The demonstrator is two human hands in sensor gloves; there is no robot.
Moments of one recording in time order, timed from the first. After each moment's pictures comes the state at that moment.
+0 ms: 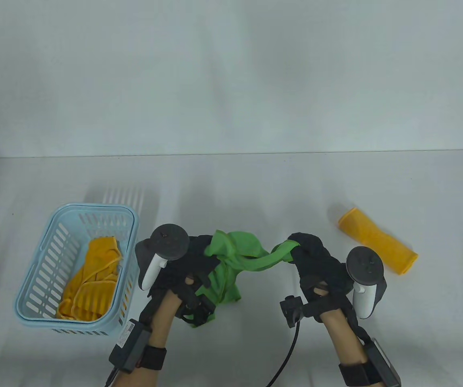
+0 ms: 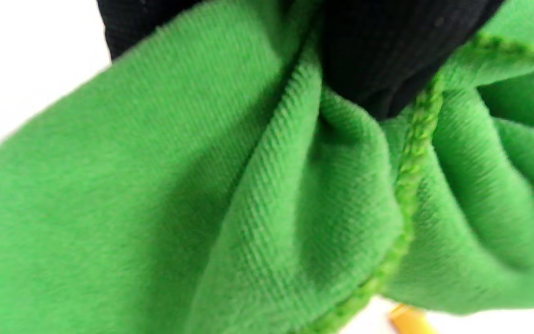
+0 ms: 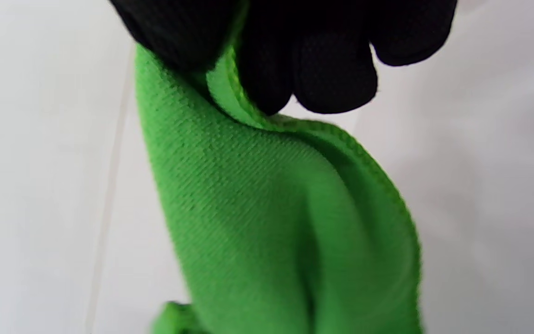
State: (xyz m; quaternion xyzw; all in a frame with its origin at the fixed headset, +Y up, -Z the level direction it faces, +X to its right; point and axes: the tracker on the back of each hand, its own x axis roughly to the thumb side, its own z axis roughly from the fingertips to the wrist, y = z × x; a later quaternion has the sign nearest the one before) left_hand -0.139 -0.665 -0.355 -0.11 -0.04 0.35 0.93; right_hand 0.176 -0.650 -0.315 -0.03 -0.04 0.78 0.62
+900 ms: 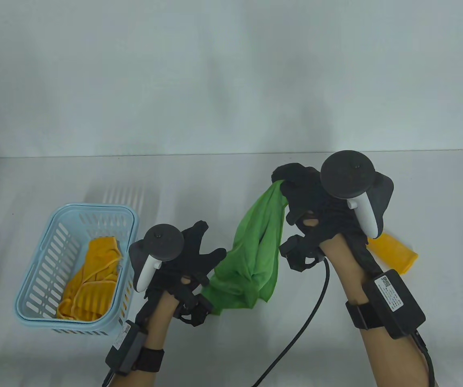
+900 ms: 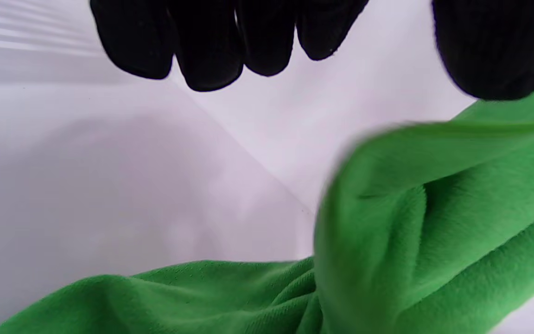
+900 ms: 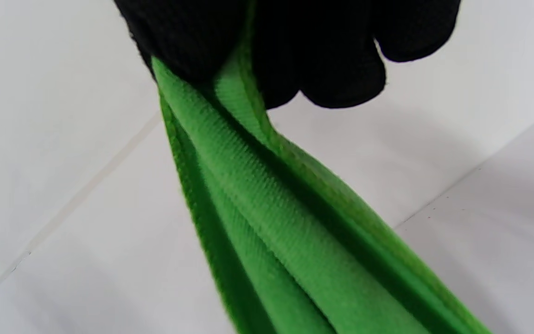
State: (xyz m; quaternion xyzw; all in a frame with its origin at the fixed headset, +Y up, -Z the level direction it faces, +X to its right) left_hand -0.150 -0.646 -0.348 -0.08 -0.04 0.39 0.92; right_hand 0.137 -0.460 -0.352 -0.01 -0.06 0.92 0.38
